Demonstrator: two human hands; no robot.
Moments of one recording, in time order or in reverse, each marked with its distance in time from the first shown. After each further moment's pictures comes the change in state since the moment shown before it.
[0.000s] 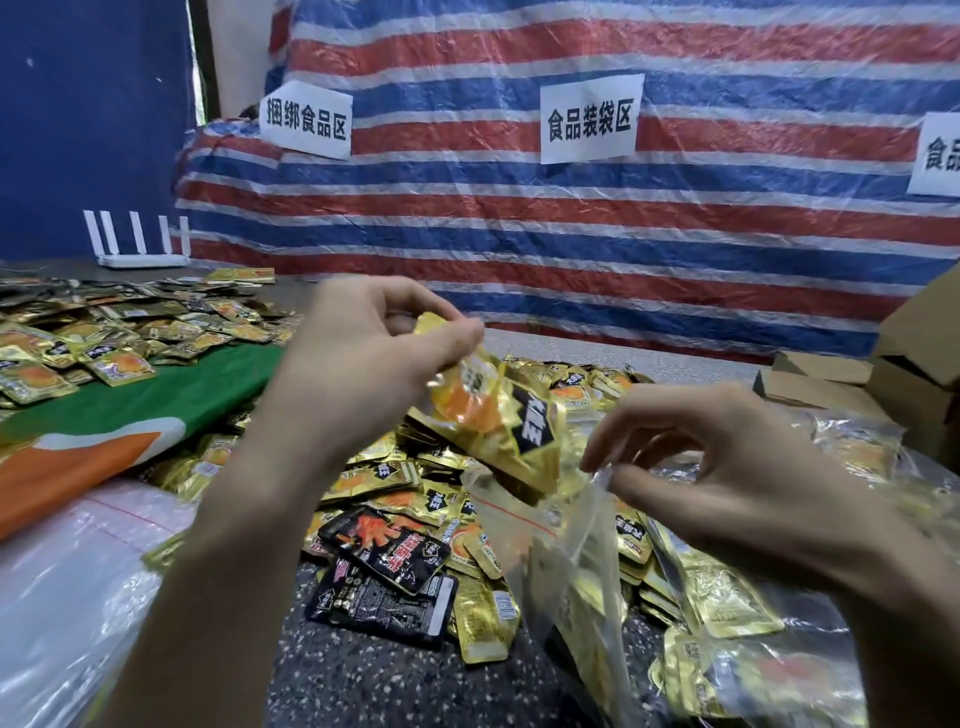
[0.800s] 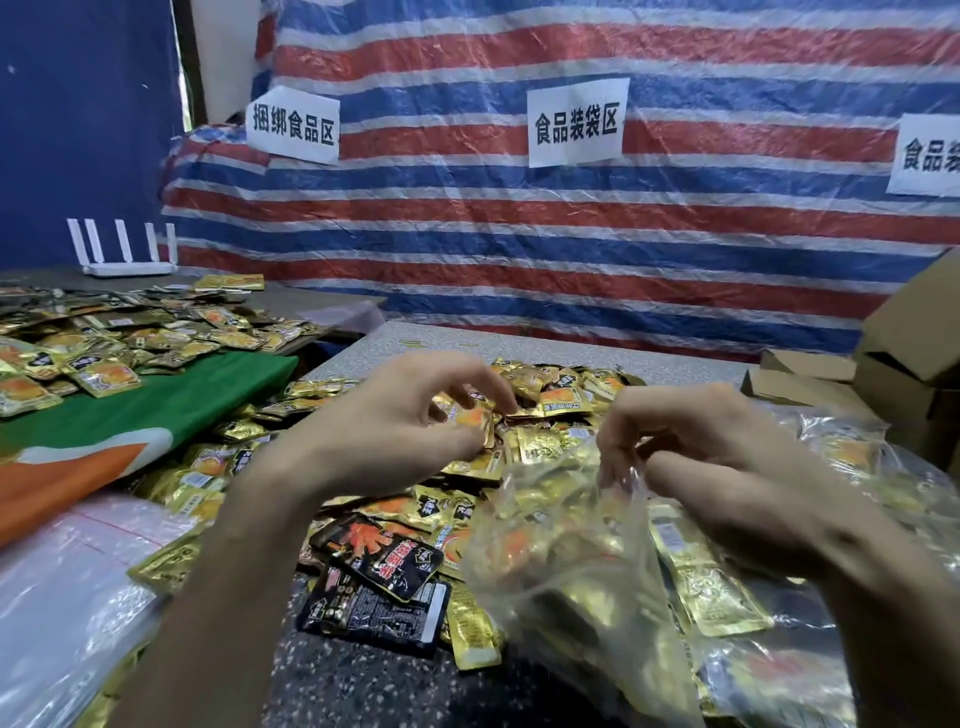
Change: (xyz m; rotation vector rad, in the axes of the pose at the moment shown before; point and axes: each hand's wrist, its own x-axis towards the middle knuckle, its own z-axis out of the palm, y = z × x) left_hand 0.015 -0.030 0.003 0.416 -0.575 0.163; right_hand 0.002 0.002 -0.004 0.033 -0.001 0.054
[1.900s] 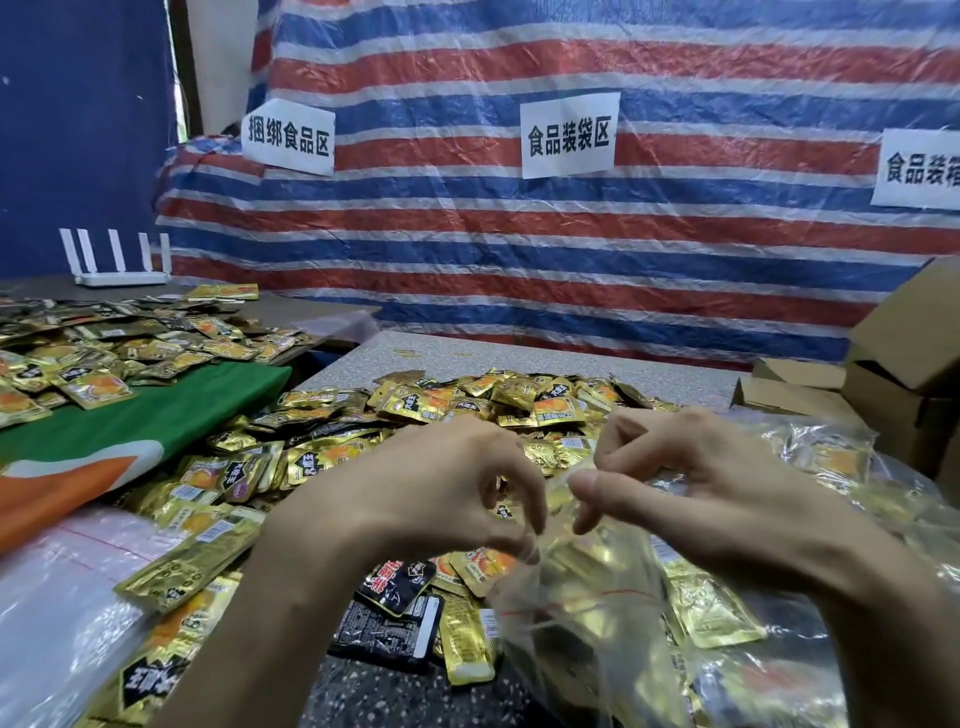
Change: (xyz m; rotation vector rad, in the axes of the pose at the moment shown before) left_hand 0.004 0.017 0.028 0.276 -0.222 0.095; right_hand -0.006 0.011 0.000 -0.024 -0.107 0.065
